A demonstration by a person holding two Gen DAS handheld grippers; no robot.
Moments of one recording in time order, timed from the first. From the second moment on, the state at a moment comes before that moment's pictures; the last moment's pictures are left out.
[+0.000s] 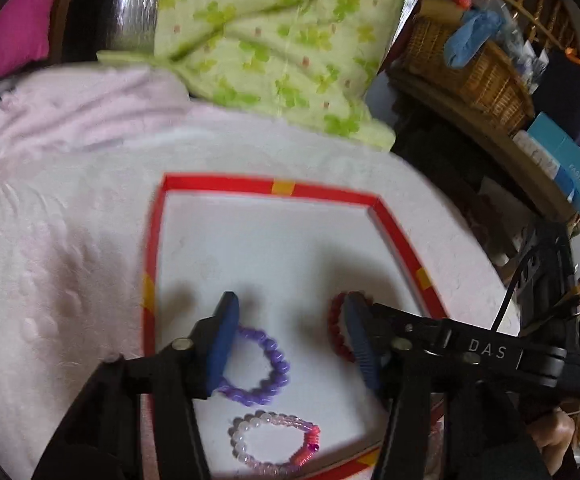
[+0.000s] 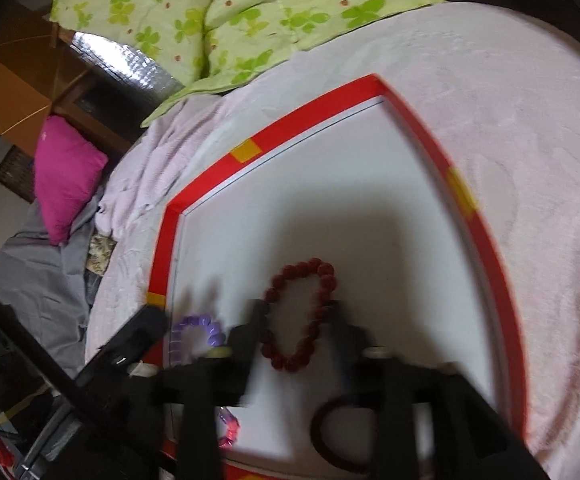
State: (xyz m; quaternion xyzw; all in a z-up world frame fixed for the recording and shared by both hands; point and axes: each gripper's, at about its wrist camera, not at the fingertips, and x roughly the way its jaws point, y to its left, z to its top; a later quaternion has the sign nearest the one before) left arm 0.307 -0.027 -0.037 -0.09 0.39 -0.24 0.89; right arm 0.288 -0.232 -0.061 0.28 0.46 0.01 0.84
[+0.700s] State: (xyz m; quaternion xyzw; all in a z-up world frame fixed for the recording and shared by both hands) left arm 0.144 0.083 -0.016 -0.05 0.31 -0.15 0.94; right arm 0.091 -0.170 -0.007 0.19 0.37 -0.04 0.91
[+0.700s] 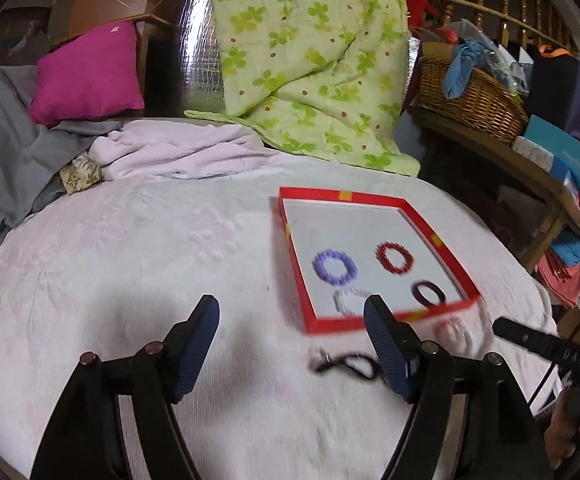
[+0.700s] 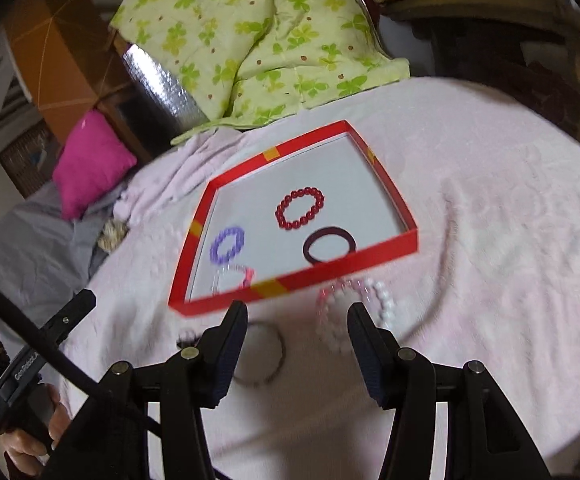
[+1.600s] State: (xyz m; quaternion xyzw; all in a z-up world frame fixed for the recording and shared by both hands) left arm 0.112 0.084 -0.045 -0.03 0.35 -0.12 0.93; right arm 0.072 -0.174 0.020 0.24 0.36 0.00 0.90
